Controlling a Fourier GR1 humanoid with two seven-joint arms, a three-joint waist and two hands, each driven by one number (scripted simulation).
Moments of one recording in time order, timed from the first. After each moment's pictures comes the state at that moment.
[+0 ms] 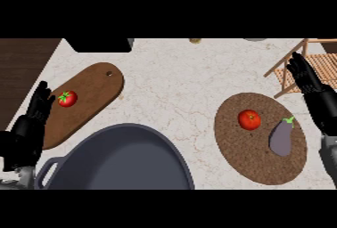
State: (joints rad) left arm -0.03 0.51 -0.18 -1.66 0.15 0.42 0.11; right arm -0.26 -0.47 0.00 -1.42 -0.11 0.08 -0.23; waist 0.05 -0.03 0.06
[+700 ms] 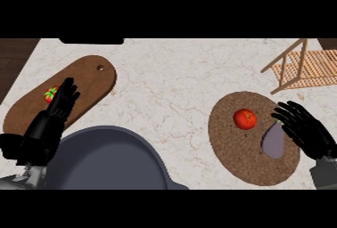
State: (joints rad) left arm -0.08 0.48 -0.24 -1.72 0.24 0.28 0.10; right arm -0.20 -0.36 -0.19 -0.96 -0.70 0.51 -0.03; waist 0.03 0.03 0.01
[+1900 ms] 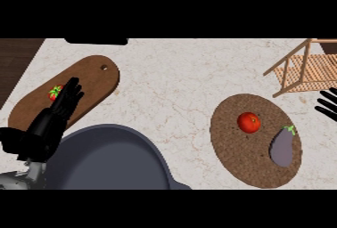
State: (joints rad) left arm -0.09 0.47 -0.21 -1.67 0.28 0.18 0.10; right arm -0.45 -0.73 -0.21 -0.48 -0.65 1.11 0.09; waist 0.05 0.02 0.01
